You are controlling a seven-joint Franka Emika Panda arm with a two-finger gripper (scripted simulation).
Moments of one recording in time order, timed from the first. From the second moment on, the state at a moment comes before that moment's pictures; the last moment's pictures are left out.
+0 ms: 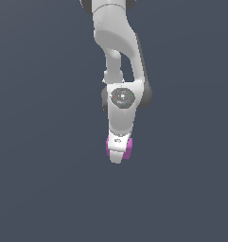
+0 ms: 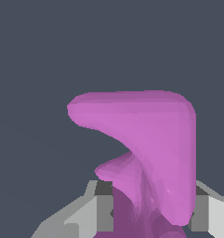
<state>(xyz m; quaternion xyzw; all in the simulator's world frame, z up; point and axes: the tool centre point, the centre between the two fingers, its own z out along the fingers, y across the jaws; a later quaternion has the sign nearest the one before) 0.039 0.026 0.096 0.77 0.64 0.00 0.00</state>
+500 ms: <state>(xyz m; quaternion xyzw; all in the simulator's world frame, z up) 0.035 0.001 0.104 0.77 0.64 0.01 0.00</state>
